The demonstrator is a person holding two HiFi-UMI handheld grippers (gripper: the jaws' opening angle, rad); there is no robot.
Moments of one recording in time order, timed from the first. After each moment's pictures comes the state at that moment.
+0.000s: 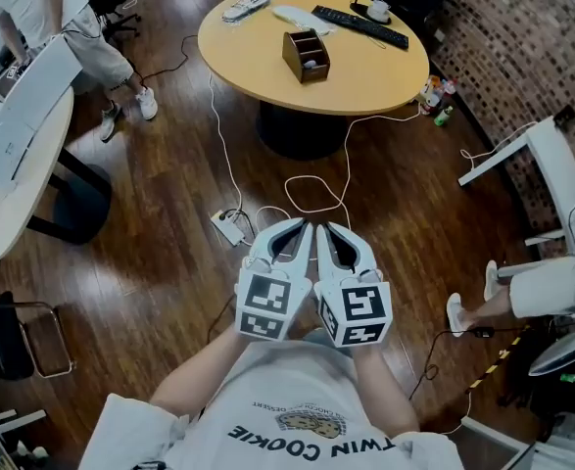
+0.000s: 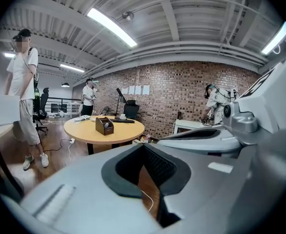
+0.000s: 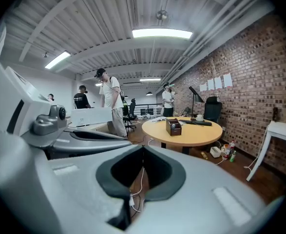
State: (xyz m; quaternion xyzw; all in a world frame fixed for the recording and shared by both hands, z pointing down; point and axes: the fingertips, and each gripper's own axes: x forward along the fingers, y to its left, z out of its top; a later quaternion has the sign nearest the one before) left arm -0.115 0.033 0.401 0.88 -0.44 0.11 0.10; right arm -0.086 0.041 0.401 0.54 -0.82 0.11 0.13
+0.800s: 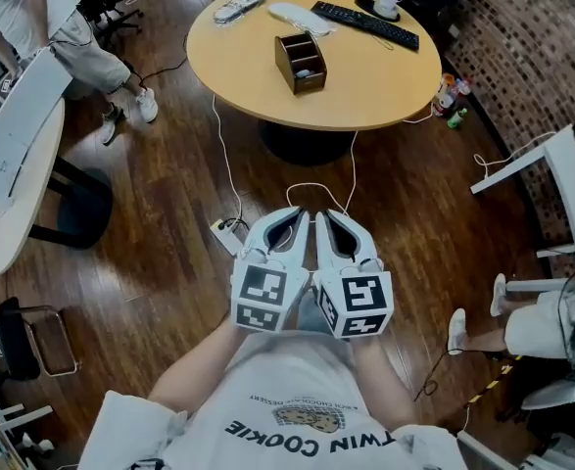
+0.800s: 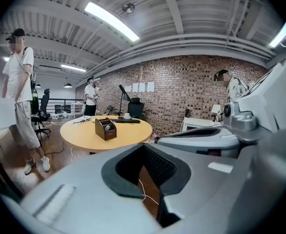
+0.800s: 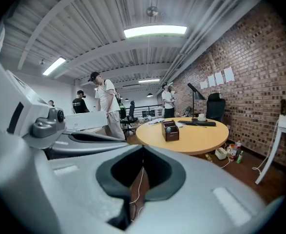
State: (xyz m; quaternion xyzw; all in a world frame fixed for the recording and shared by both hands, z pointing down) left arm -0.072 -0.089 0.415 0.87 -0.47 0.13 0.10; right arm -0.038 -0.084 0.414 0.52 -0.84 0.12 0.10
